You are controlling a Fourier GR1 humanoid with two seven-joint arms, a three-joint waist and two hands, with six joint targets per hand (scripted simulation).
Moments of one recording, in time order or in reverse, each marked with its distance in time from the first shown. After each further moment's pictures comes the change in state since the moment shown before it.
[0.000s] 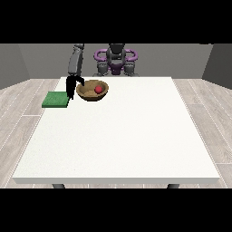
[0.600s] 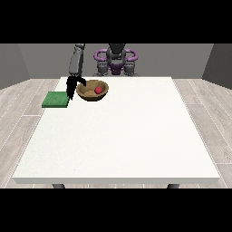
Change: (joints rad) left arm -0.008 0.035 0.006 -0.037 0.049 -0.022 0.033; right arm 0.021 0.014 0.006 -0.029 0.020 -0.068 -0.057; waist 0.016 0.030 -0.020
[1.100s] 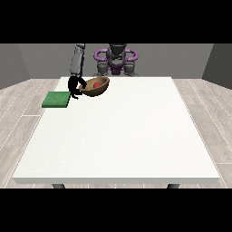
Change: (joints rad) left arm -0.032 0.057 0.044 -0.008 0.060 -0.051 -0.013; right arm 0.083 0.002 0.025 -0.132 0.060 -0.144 0.029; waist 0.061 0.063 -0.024
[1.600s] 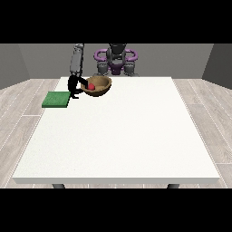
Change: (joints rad) left arm 0.030 0.010 0.020 0.037 0.025 -0.028 -0.005; right arm 0.051 -0.035 0.043 -0.155 0.006 -0.103 0.263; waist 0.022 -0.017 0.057
